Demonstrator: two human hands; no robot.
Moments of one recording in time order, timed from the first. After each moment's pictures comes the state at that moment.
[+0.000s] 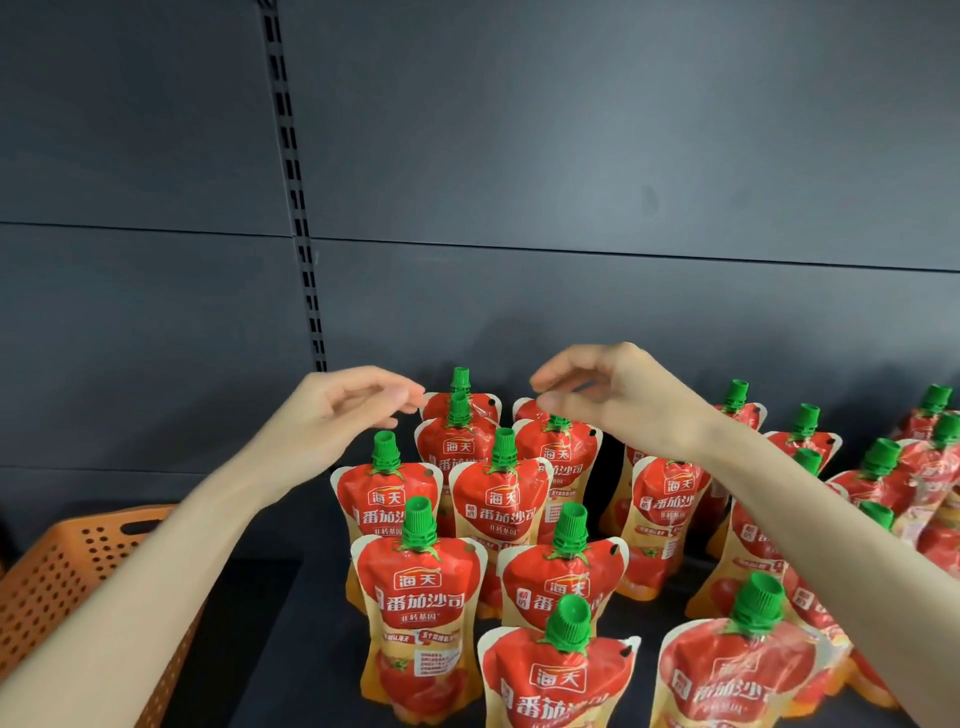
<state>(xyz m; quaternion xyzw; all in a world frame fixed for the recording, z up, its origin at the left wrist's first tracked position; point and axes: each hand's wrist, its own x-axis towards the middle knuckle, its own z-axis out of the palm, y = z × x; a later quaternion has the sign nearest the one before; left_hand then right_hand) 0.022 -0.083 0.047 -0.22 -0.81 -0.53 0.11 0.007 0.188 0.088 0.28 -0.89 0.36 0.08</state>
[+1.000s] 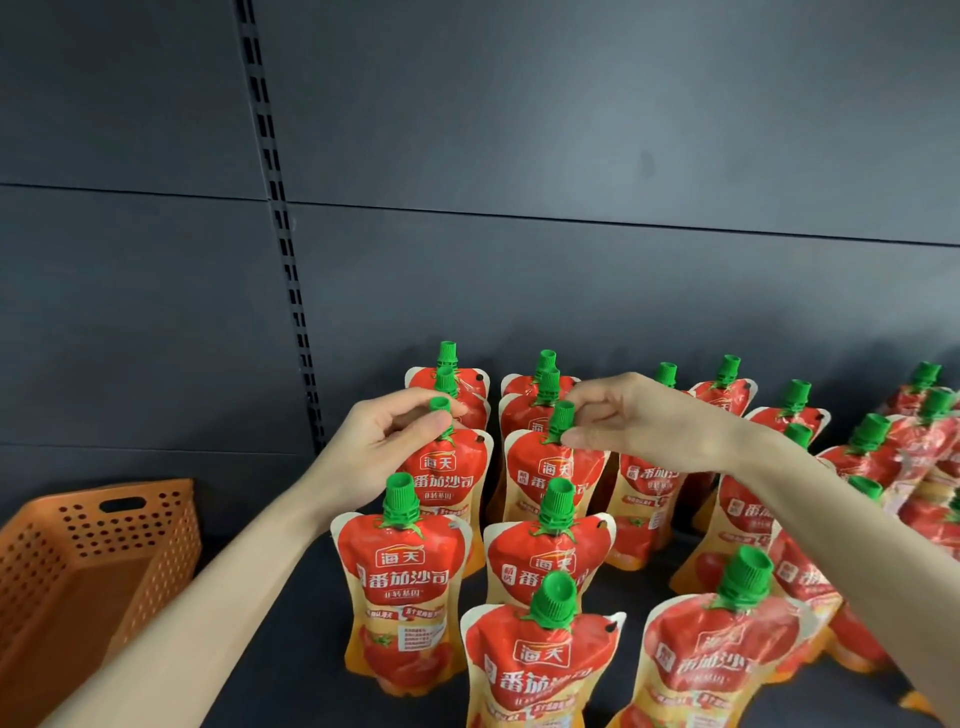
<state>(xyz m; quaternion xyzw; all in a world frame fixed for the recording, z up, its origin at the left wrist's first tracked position) 0.022 -0.038 0.007 -0.22 -0.75 -0.62 0.04 0.009 0.217 0.066 0.25 -0.90 0.34 -0.11</state>
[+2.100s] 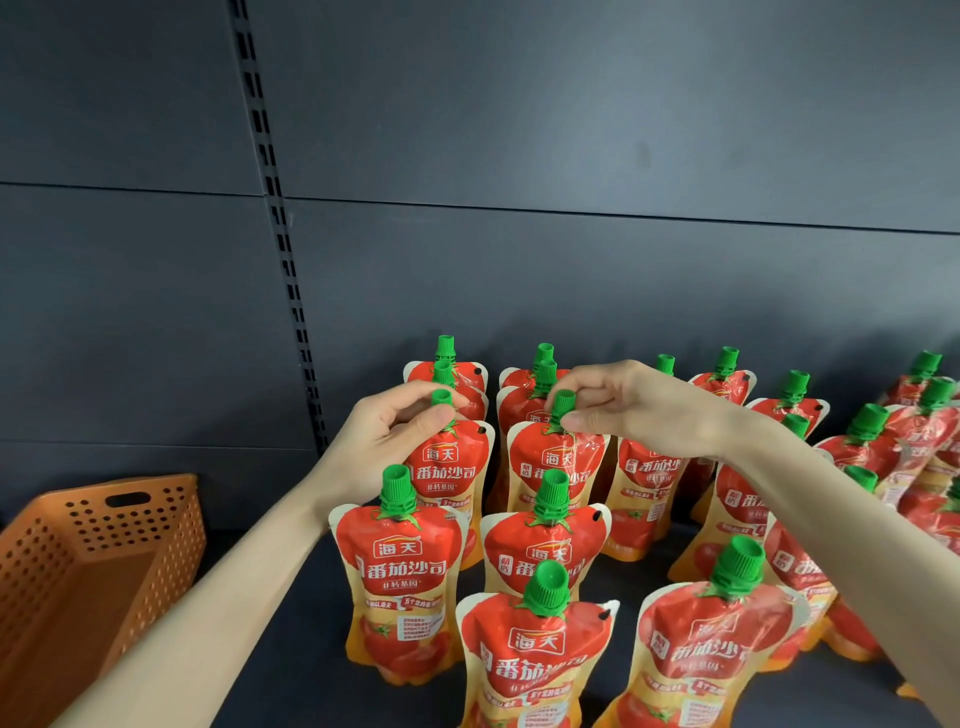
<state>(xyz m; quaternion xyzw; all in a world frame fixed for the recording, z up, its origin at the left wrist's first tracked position) 0.025 -0.031 0.006 -0.22 -0.73 -0.64 0.05 0.007 0.220 0.067 0.25 -0.90 0.34 -0.10</state>
